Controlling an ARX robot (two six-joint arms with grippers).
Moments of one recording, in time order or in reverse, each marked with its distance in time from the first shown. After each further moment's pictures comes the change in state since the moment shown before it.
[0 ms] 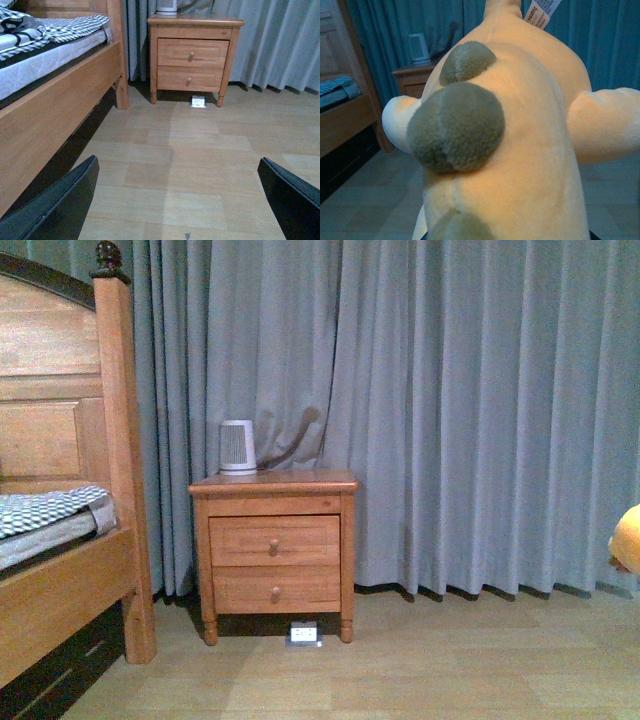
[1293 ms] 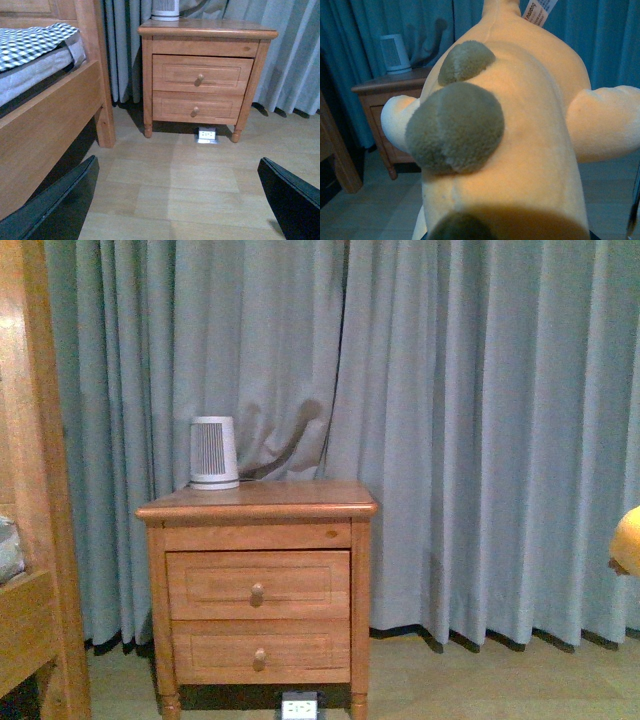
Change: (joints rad) left arm 0.000 -0.001 0.000 0.000 0.001 0.000; right arm 0.000 0.000 0.000 0.000 0.001 0.000
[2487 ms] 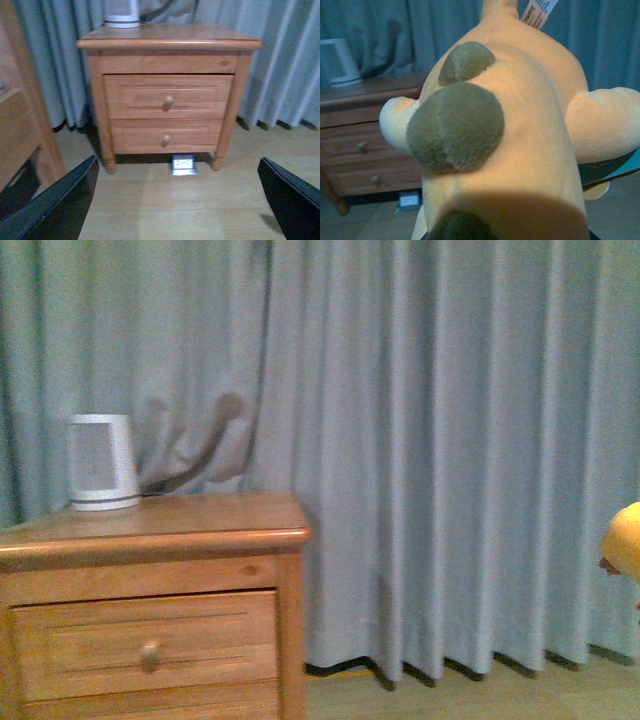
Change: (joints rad) left arm 0.001 0.000 0.000 0.000 -0.003 0.000; right arm 0.002 0.001 0.000 0.000 -0.006 0.000
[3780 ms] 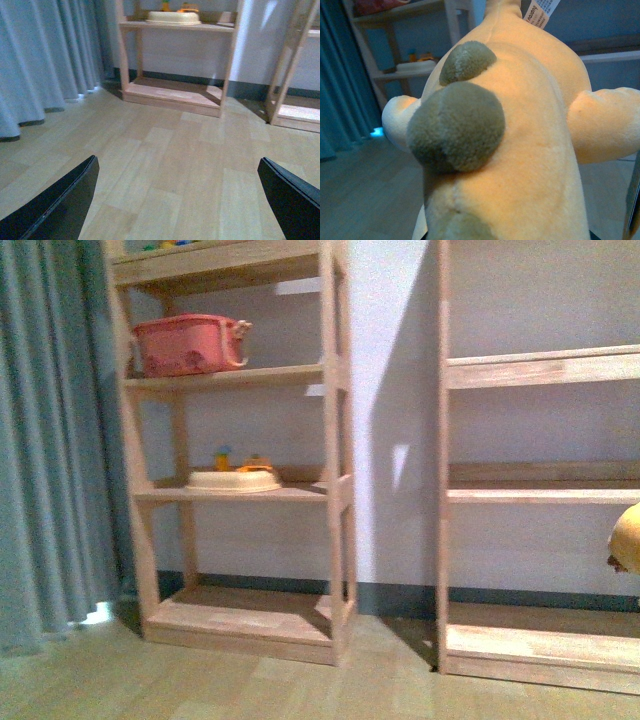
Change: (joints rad) left arm -0.001 0.000 0.000 0.000 0.002 0.000; right arm -0.001 0.000 0.000 0.000 0.006 0.000
